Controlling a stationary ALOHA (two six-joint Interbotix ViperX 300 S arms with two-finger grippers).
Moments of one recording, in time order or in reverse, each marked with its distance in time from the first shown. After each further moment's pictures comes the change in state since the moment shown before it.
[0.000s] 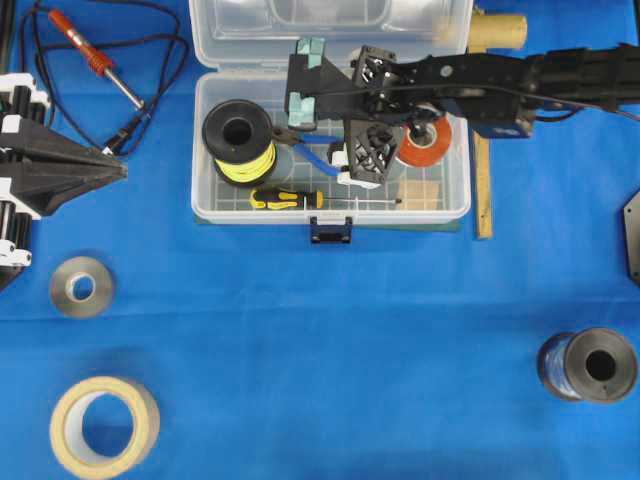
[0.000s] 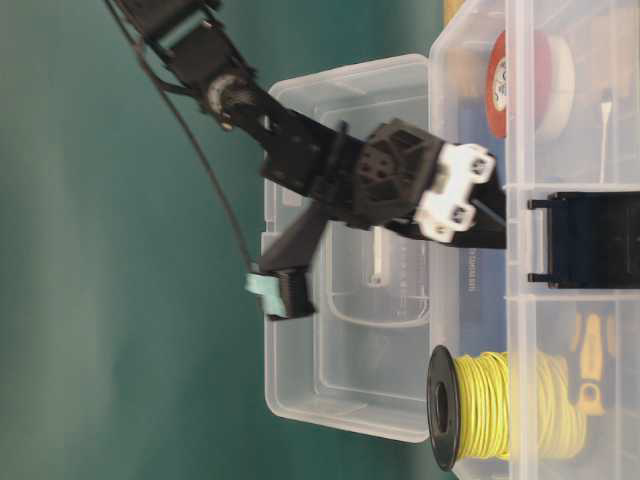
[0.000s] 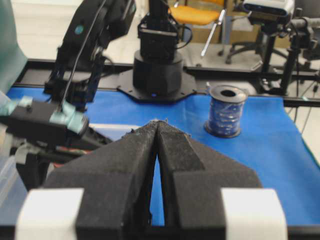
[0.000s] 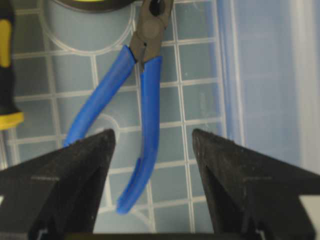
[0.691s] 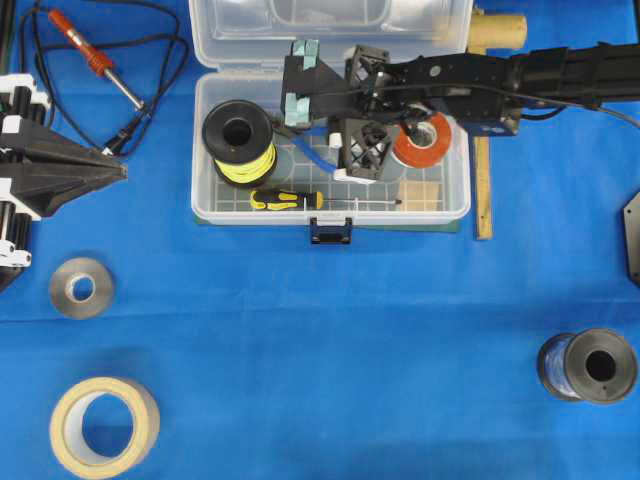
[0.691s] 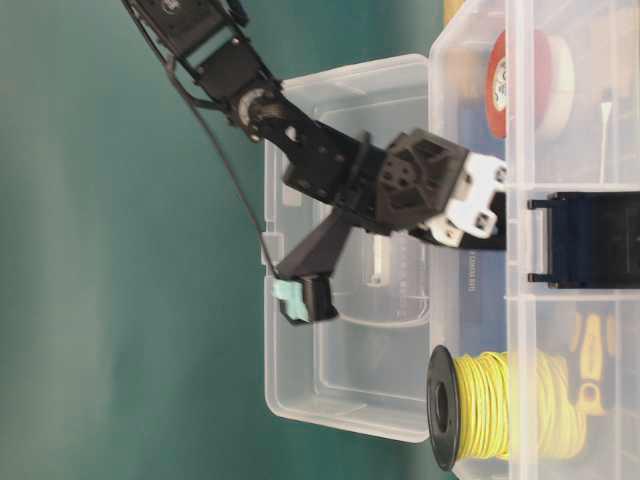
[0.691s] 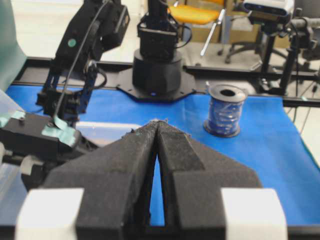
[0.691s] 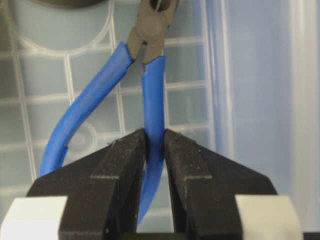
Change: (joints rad) left arm -0.002 0.000 0.002 -0.002 0.002 -0.008; right arm -0.015 0.005 -0.002 -0.014 -0.025 -0.028
